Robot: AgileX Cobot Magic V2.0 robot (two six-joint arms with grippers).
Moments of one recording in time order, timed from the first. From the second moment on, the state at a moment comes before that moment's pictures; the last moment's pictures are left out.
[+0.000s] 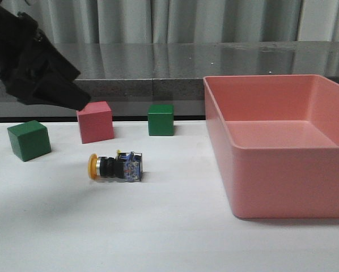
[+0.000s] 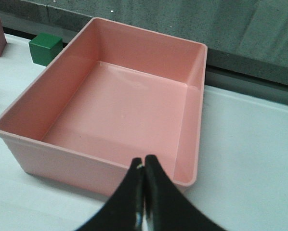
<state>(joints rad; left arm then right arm) -0.12 1.65 -1.01 -1.23 0.72 2.09 0.04 0.33 -0.42 0.17 0.53 -0.34</state>
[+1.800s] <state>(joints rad) -0.13 1.75 -1.07 -1.08 0.81 2.20 0.04 0.33 -0.40 0.17 0.48 -0.34</state>
